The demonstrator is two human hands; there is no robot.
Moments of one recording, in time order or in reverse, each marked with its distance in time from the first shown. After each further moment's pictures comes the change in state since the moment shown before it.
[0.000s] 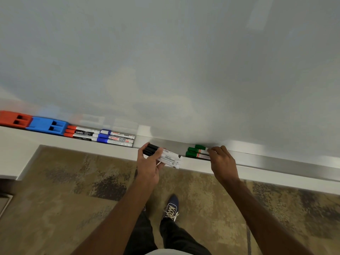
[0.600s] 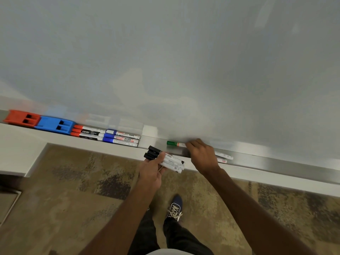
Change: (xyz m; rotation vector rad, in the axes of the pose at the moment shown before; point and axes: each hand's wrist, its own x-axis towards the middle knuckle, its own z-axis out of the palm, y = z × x) left_hand 0.001 -0.003 -0.015 0.011 0.024 -0.098; right_hand 0.050 -0.072 -0.002 0.052 -0.109 -0.221
